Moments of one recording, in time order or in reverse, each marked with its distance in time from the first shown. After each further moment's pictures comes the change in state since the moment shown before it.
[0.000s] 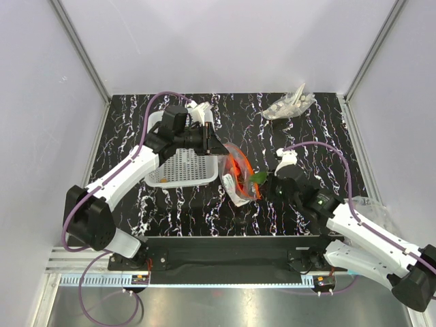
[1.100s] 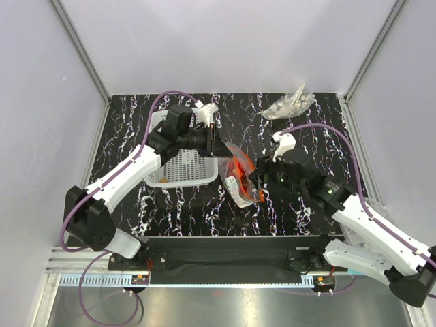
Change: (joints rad) left arm -0.048 0.000 0.047 -0.060 -0.001 0.037; right arm -0.001 0.061 0.281 -0.095 -0.038 -0.187
